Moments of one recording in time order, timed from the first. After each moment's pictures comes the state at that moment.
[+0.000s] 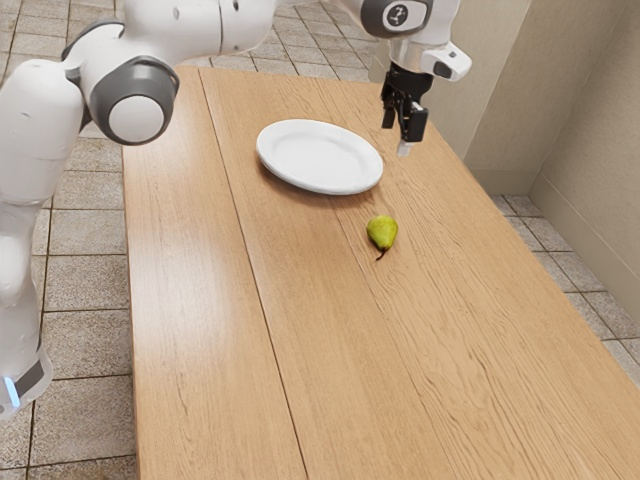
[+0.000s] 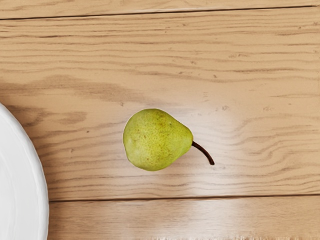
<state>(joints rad) 0.01 0.34 0.14 -1.08 -0.03 1.51 0.18</state>
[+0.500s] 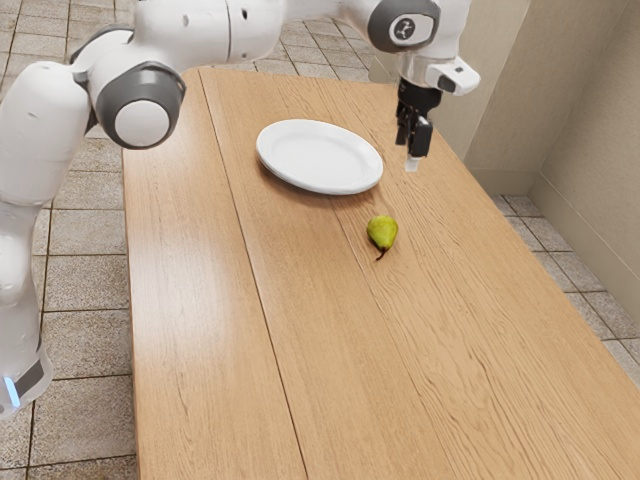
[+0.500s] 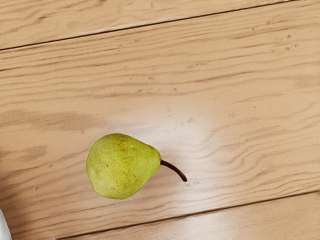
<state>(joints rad) 0.03 0.37 0.09 -1.08 -0.07 1.54 0.29</state>
